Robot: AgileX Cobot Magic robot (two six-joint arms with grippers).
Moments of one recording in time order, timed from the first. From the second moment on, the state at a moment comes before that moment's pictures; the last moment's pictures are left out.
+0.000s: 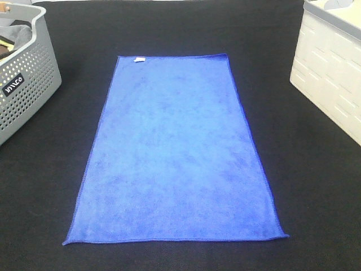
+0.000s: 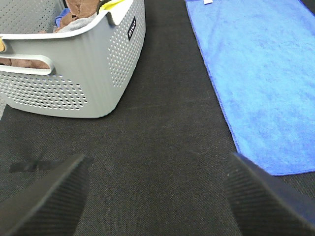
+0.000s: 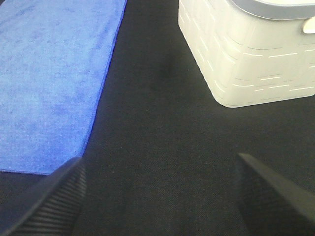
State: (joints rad) left arm 0.03 0.00 -0.50 -0.10 1.06 0.10; right arm 0.01 0.00 -0.51 0.09 1.07 -0.10
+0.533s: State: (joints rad) left arm 0.03 0.00 -0.50 -0.10 1.06 0.10; right arm 0.01 0.00 -0.51 0.09 1.07 -0.10
